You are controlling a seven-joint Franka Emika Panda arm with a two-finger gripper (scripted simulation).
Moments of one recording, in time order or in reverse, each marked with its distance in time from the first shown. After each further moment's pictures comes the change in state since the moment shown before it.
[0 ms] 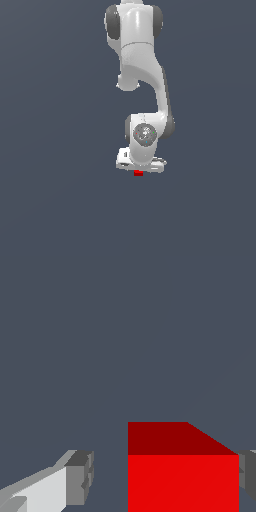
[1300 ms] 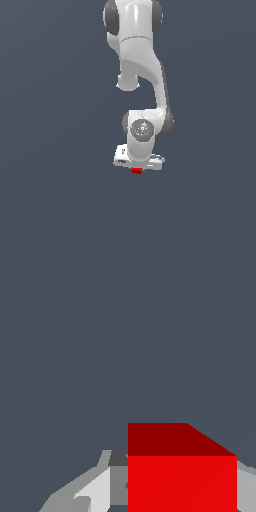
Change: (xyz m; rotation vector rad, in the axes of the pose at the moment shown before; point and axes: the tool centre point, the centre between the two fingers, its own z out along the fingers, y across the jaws) arm -0.006 0.009 -0.012 0.000 -0.001 -0.001
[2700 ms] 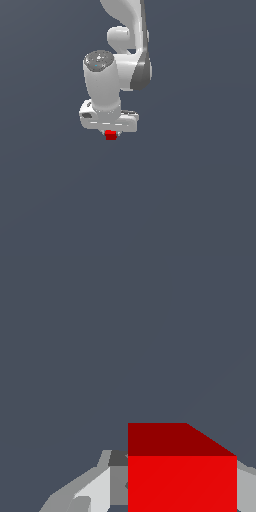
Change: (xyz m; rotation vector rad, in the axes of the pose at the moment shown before) arm -0.070 0.114 -0.155 0.000 0.002 0.002
